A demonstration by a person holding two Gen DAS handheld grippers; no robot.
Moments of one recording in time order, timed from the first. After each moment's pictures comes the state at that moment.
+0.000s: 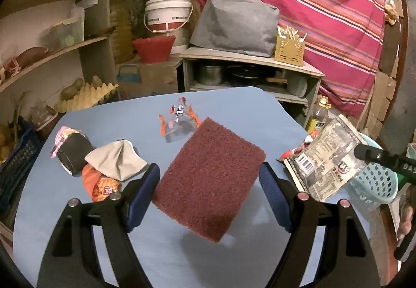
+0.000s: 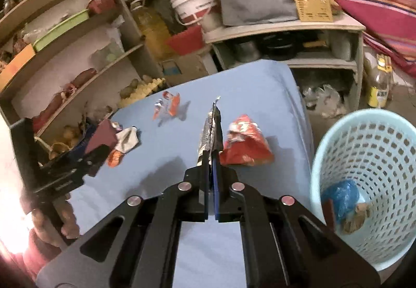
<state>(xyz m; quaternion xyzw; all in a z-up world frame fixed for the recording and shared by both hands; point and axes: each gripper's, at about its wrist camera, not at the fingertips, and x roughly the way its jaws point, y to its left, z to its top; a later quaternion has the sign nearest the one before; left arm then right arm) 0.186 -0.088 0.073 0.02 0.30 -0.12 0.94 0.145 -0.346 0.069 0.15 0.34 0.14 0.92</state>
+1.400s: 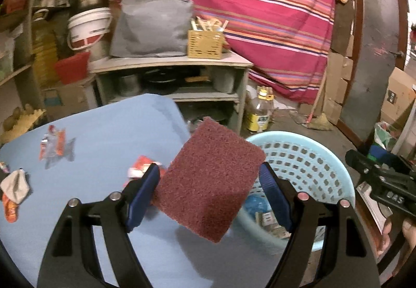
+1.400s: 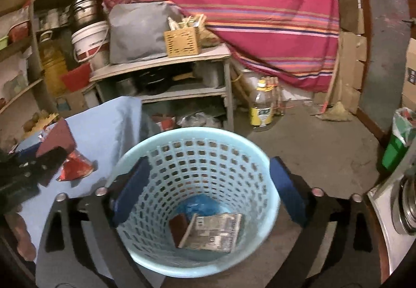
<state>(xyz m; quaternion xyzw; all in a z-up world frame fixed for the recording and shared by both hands) 0.182 -0.324 0.063 0.05 0.29 -0.26 0.92 0.059 -0.516 0.056 0.10 0.27 -0.16 0.94</state>
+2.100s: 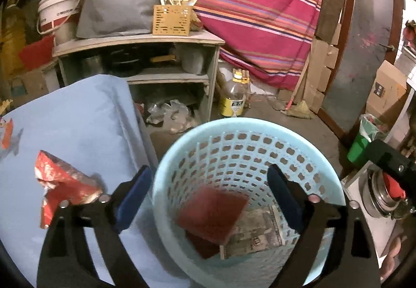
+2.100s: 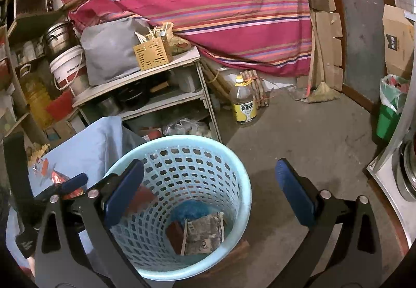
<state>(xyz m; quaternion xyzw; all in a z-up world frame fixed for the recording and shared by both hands) 0.208 -0.393 0.026 0.04 0.33 -0.31 0.89 0.040 -0.554 0.054 0.17 0.25 -0.20 0.93</state>
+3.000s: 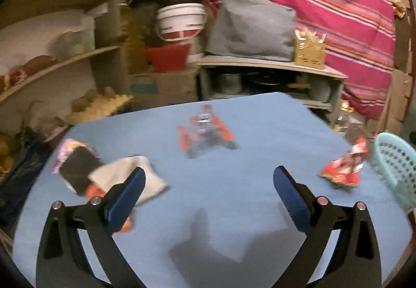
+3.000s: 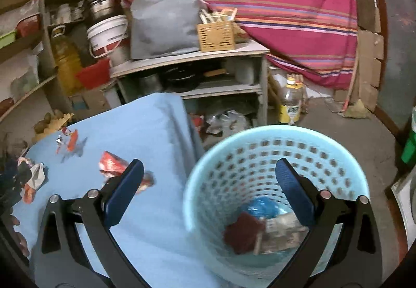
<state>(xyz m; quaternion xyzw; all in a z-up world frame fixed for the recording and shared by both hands) 0.235 -0.062 0.037 0.05 0.27 -0.07 0.96 0.140 -0.400 0.047 0.11 0.28 -0.12 0.95</state>
